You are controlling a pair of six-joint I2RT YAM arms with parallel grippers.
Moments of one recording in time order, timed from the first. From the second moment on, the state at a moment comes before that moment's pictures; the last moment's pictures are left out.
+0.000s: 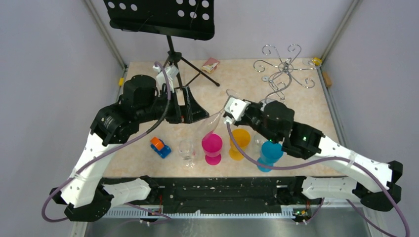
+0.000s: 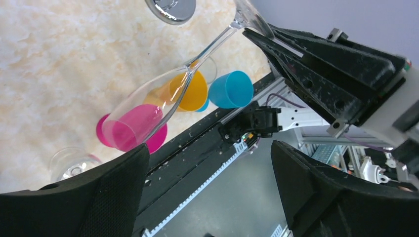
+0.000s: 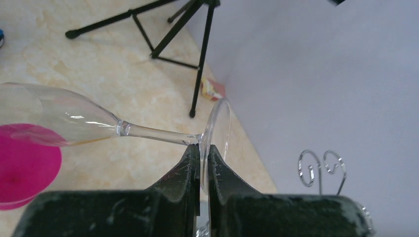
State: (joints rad) left arm -0.67 1.11 1.66 -1.03 0.26 -0.65; right arm 1.11 1.07 1.23 -0.36 0.39 -0.61
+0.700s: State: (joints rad) left arm -0.53 1.11 1.53 -0.74 0.61 -0.85; right arm 1.28 1.09 0.97 0.22 0.48 -1.43
